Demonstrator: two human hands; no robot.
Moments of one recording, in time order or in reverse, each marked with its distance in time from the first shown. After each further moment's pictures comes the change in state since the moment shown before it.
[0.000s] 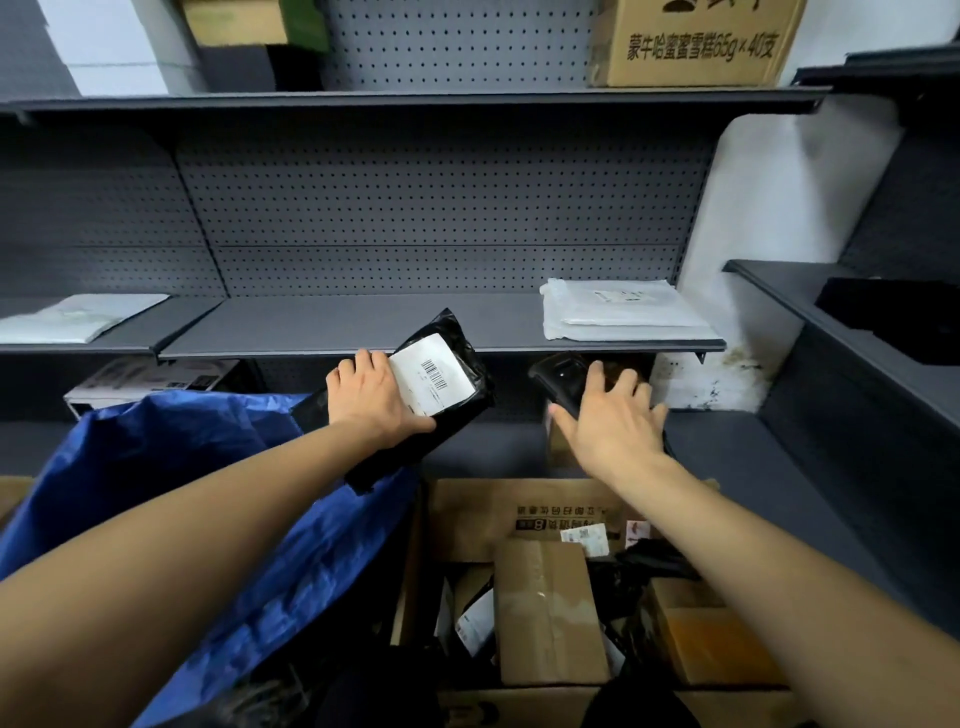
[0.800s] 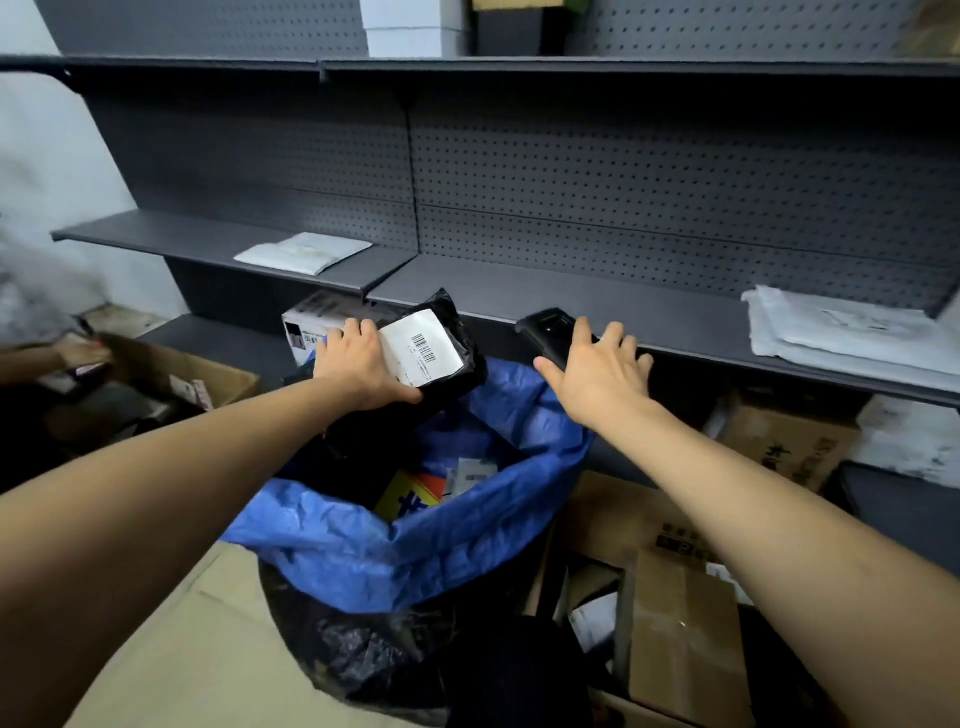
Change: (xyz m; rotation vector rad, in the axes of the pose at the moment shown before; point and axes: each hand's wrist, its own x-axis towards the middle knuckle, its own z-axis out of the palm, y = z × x) left_hand -0.038 -0.249 -0.045 -0.015 -0.099 -0.346; right_hand -0.009 -0.244 0.015 0.075 -0.014 -0.380
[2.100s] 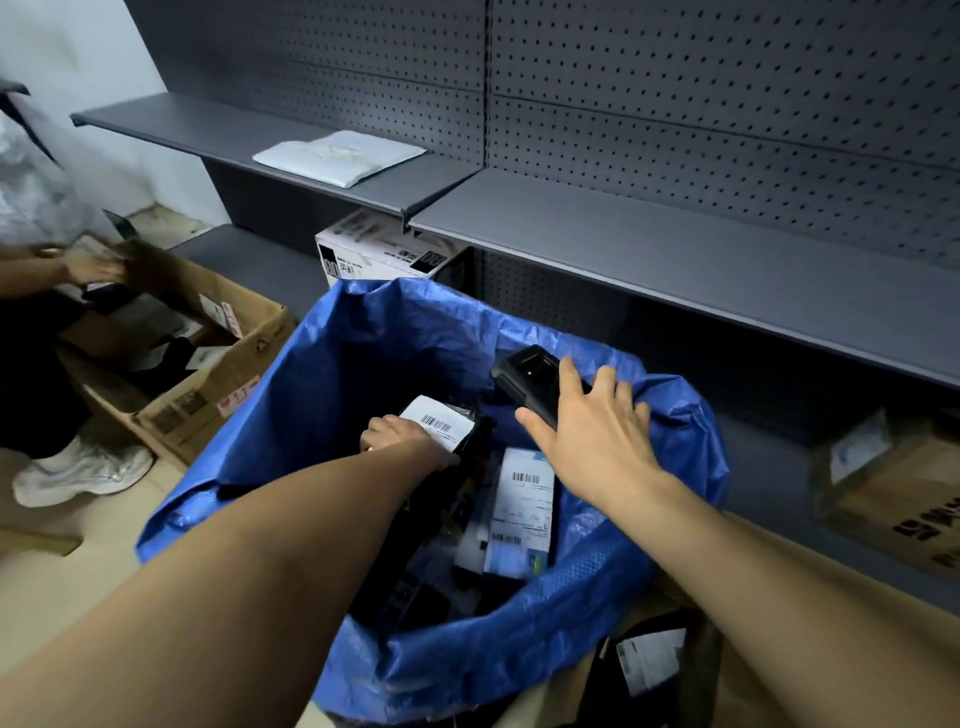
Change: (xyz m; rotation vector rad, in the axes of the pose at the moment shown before) left_hand 0.086 -0.020 0.240 0.175 -0.518 -0.546; right_hand 0.071 -0.067 0.155 0.021 -0.260 -0.234
